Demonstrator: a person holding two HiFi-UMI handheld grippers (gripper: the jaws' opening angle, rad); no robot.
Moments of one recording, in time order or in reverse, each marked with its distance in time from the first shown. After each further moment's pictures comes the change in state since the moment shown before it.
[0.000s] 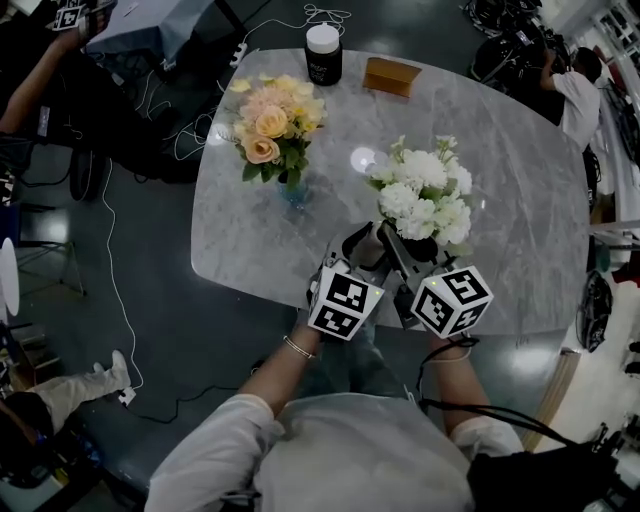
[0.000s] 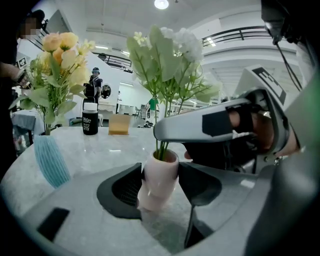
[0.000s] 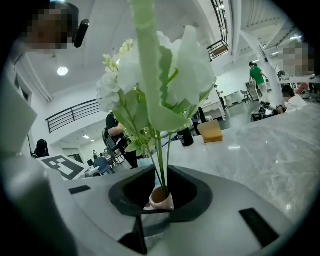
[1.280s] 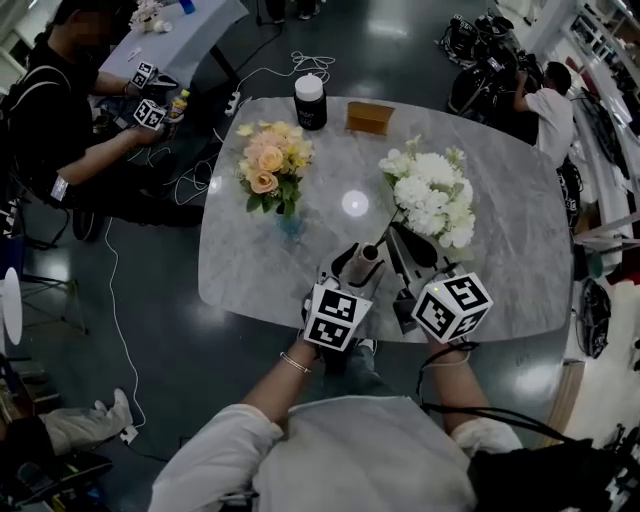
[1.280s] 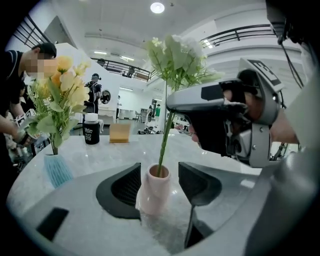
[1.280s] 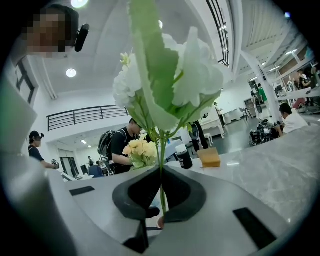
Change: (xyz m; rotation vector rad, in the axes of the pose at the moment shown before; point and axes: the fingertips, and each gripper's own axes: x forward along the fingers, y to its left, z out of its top) left arm -0.020 -0.007 0.025 0.028 -0.035 0.014; right arm -0.036 0.014 0.071 -0.068 -0.174 -0.031
